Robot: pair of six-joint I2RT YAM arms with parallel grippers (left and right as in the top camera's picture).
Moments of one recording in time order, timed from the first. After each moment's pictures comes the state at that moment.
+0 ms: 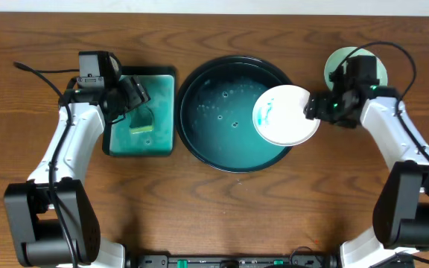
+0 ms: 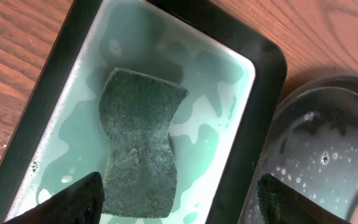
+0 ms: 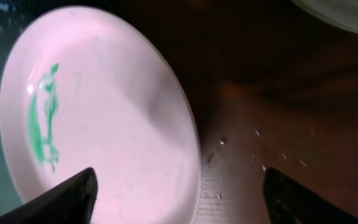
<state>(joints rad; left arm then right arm) 0.05 1.68 1.18 -0.54 0.19 -0.46 -0.04 1.77 1.21 -0.67 -0.18 0.17</state>
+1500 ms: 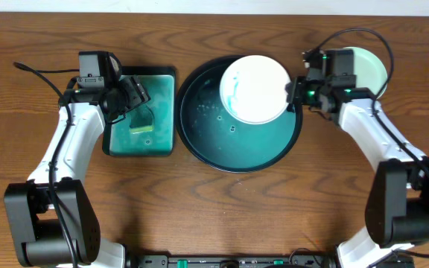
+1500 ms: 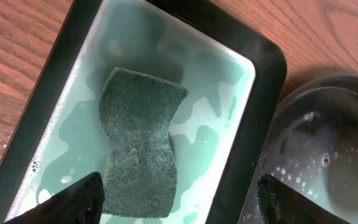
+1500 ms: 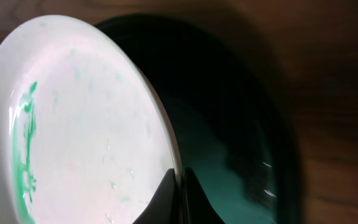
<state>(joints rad) 0.05 1.68 1.18 -0.54 0.19 -0.46 0.10 1.80 1.19 -0.29 -0.36 0.26</state>
